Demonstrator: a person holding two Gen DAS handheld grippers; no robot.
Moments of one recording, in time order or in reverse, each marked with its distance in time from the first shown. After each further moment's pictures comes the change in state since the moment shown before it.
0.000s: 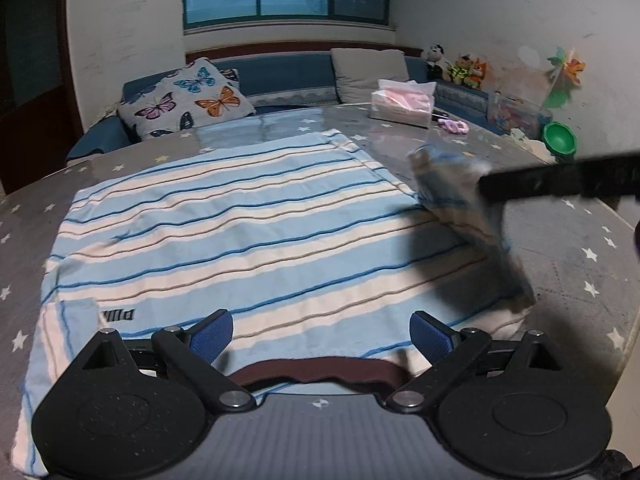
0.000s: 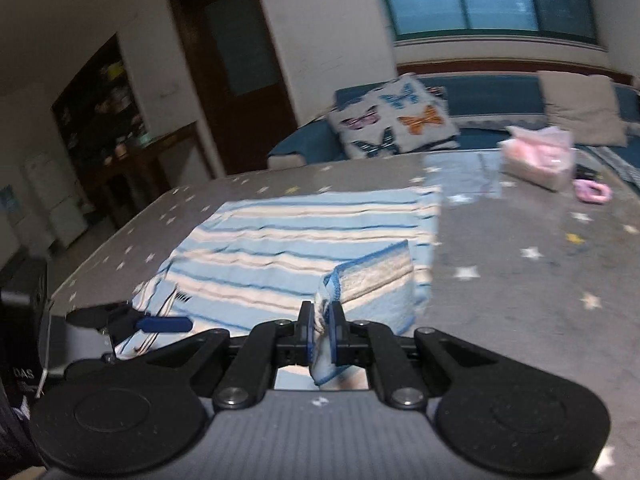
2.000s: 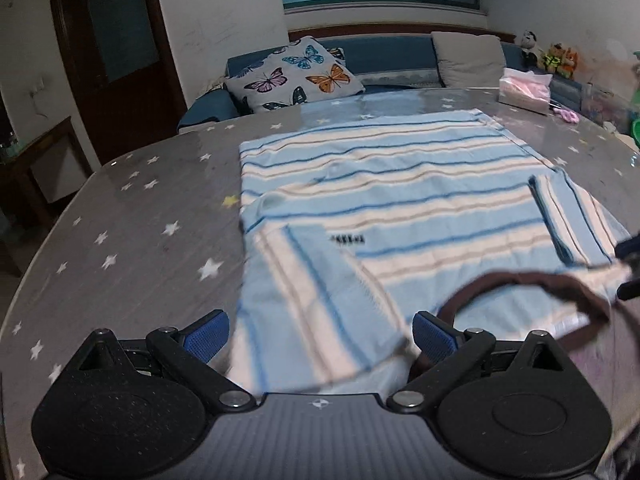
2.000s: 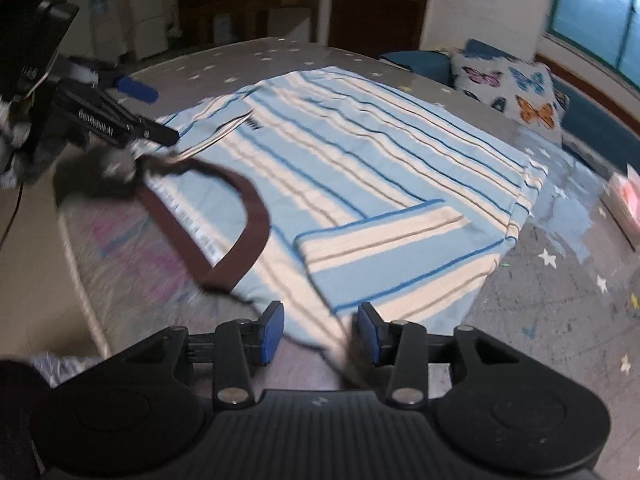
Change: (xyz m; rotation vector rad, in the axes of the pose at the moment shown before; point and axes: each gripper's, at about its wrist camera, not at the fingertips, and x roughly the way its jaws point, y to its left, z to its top) left arm -0.076 0.104 -0.044 -0.047 0.068 0.264; right arm 0.023 0.041 -0.051 -0.542 0.298 0.083
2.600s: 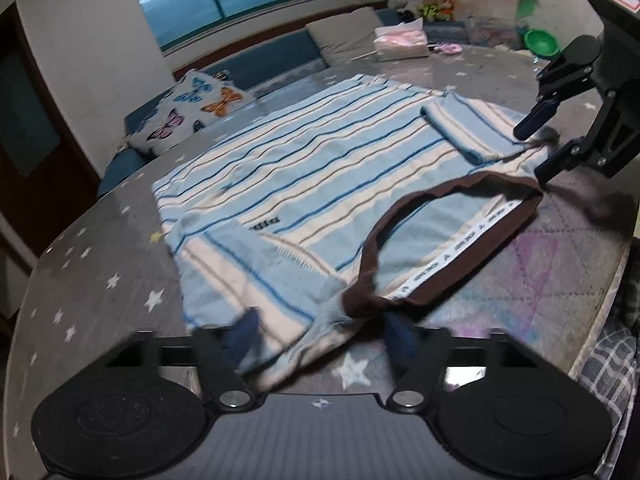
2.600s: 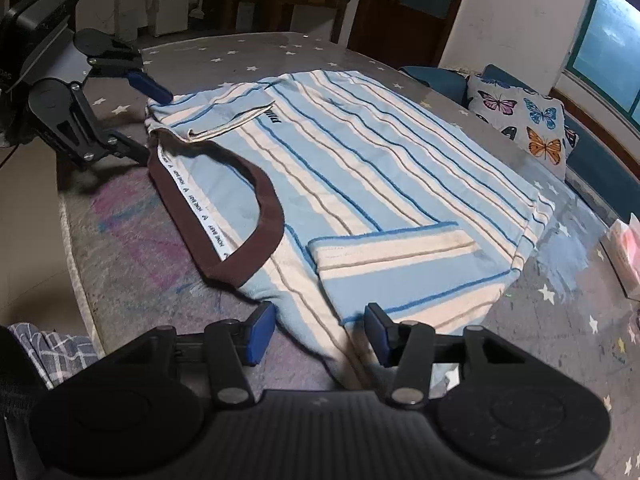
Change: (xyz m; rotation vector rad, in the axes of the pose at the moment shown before) left arm 0.003 -0.025 -0.024 0.360 -0.042 -0.170; right arm 0.010 0.014 0.006 -0.102 -0.012 -0.042
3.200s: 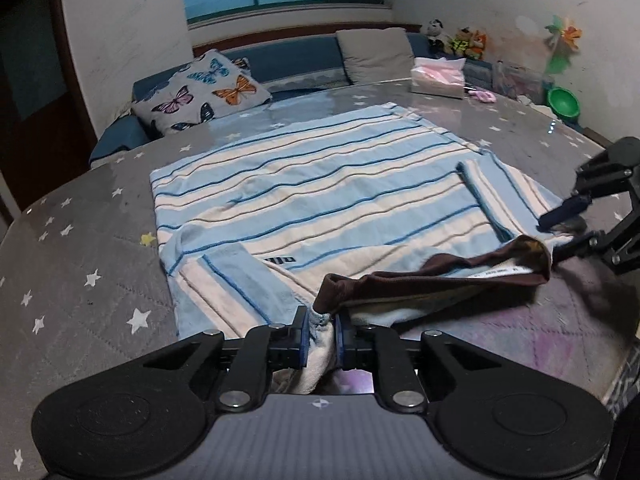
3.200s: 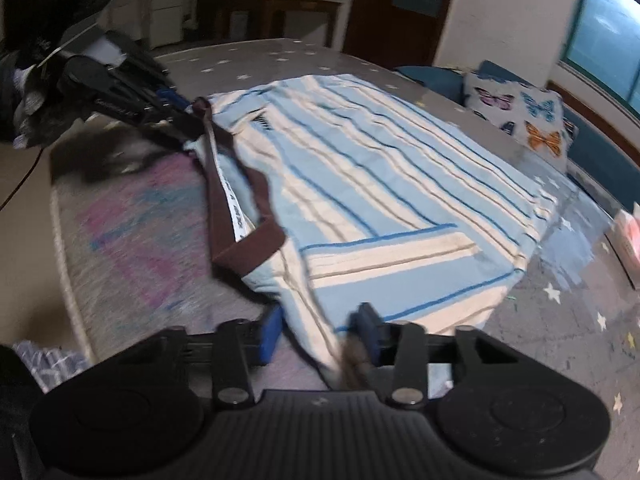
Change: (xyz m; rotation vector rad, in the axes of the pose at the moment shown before) left arm 0.024 0.038 0.031 -0.207 -0.003 -0.065; right arm 0.008 -0.013 0.002 0.063 -0.018 0.014
